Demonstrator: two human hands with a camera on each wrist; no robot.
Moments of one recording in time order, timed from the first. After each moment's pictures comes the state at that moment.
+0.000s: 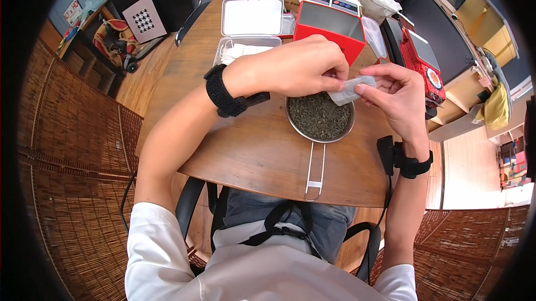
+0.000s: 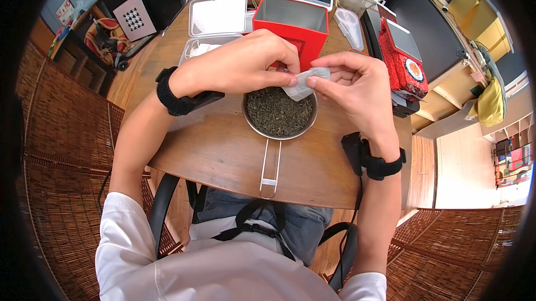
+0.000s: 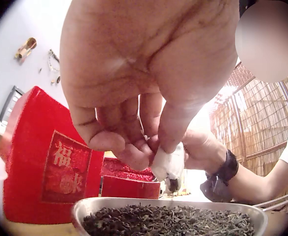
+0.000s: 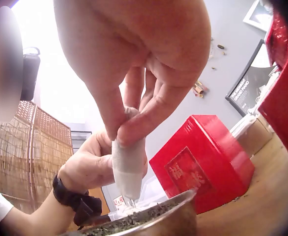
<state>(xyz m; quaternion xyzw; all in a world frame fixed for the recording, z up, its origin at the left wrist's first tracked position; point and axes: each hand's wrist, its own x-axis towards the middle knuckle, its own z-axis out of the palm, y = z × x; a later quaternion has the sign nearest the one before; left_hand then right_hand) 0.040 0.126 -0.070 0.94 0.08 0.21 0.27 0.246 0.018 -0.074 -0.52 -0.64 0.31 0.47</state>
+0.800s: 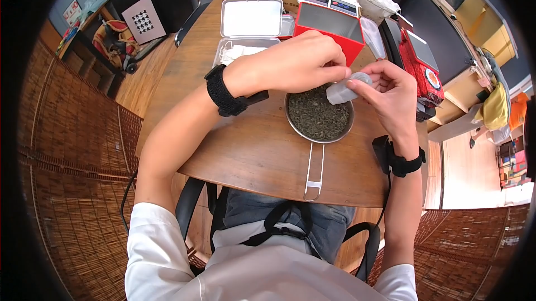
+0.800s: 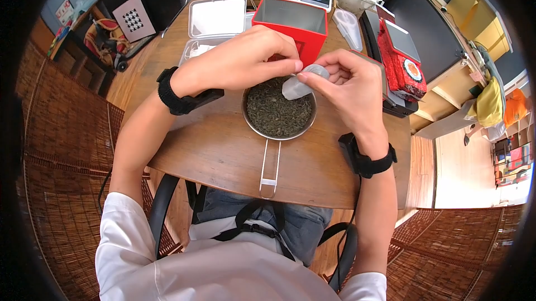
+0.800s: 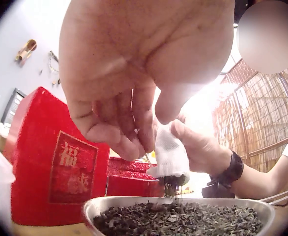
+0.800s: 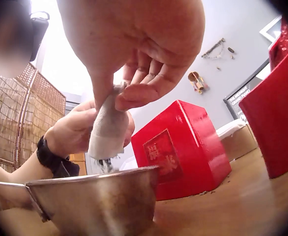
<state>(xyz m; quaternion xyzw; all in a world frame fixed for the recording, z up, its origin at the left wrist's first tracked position) 0.042 0.130 -0.072 0.93 0.10 0.25 0.23 0.240 0.028 -0.089 -0.54 -0.66 0.19 0.49</state>
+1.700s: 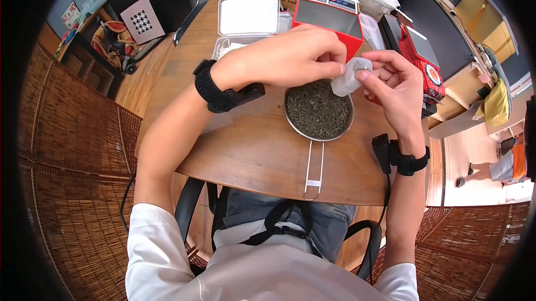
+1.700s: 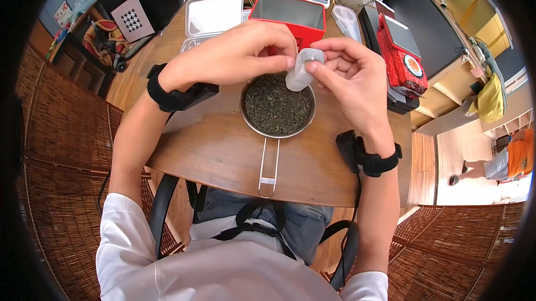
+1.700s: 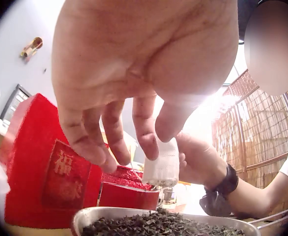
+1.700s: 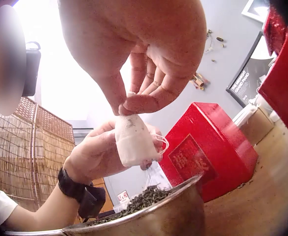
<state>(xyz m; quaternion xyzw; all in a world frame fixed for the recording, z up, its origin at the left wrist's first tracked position) 0.036 0.134 -0.070 0.93 0.09 0.25 0.25 0.239 0.022 -0.077 -0.48 -0.60 0.33 0.54</state>
